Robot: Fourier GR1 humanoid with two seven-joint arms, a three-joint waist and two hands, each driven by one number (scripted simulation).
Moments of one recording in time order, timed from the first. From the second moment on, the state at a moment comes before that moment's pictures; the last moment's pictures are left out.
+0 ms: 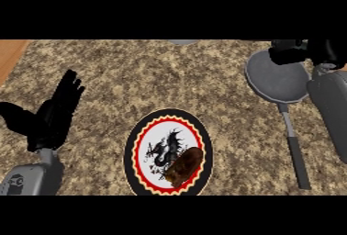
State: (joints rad) left arm -0.19 0.16 0.09 -1.59 0.10 0.06 0.25; right arm -0.83 -0.48 0.05 -0.90 0.87 -0.27 0.36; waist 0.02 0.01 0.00
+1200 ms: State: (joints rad) left arm -0.20 0.14 0.07 -1.58 0.09 0.05 0.23; right arm -0.91 -0.48 -0.27 -0.26 0.65 -0.40 -0.12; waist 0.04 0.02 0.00
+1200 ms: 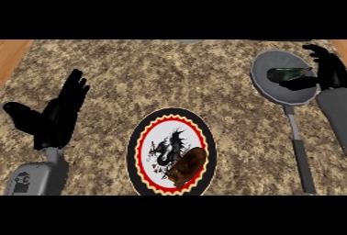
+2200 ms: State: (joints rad) left arm -0.16 0.17 0.11 -1.65 0.10 0.06 0.29; right arm -0.55 -0.66 -0.63 -0.43 0.16 0.17 -0.54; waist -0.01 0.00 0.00
